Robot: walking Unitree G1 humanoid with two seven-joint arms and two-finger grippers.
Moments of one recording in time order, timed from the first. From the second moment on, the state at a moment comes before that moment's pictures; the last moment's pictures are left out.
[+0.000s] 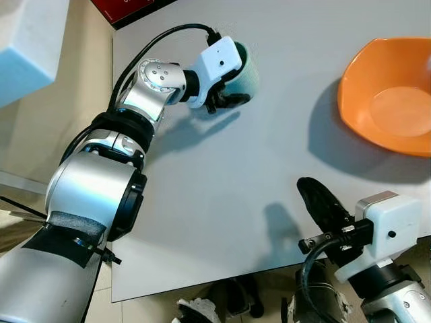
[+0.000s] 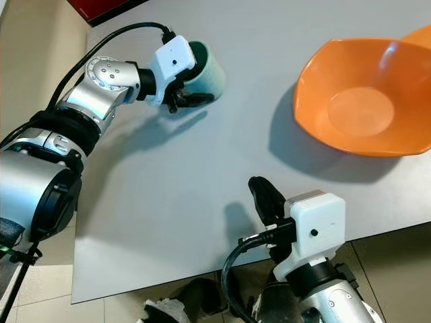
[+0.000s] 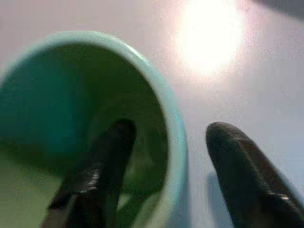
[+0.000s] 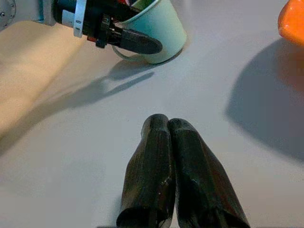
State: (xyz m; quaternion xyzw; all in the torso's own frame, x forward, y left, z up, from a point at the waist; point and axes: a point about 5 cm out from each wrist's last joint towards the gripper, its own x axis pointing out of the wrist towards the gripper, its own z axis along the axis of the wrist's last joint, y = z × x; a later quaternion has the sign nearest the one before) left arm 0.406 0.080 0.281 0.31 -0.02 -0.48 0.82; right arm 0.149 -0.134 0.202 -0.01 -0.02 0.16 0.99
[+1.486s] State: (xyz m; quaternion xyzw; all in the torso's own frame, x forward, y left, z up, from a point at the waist) left arm 0.407 0.074 0.284 0.30 -0.02 -0.47 0.83; right arm 0.150 -0.126 0.201 -0.01 -0.02 0.16 0.99
